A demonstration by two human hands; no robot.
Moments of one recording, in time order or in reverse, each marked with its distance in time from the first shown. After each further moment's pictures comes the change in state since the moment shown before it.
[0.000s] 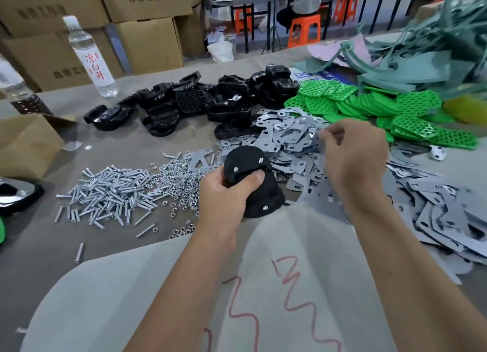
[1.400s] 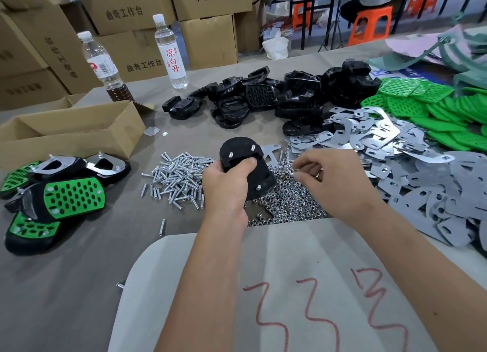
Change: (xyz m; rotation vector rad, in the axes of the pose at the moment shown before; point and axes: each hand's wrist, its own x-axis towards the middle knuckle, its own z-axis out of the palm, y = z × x) left_hand 0.023 0.031 -0.084 -0.099 0.391 -0.020; right_hand -0.055 -0.078 0.063 0.296 -0.525 -0.385
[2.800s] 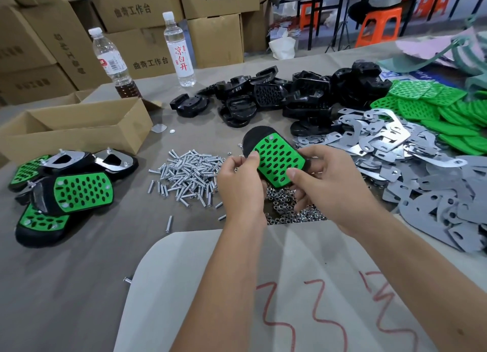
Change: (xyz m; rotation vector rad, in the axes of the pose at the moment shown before) left_hand -0.002 -0.006 0.014 0.019 0.143 0.007; right_hand -0.006 -0.029 0.015 0.693 -0.057 0.308
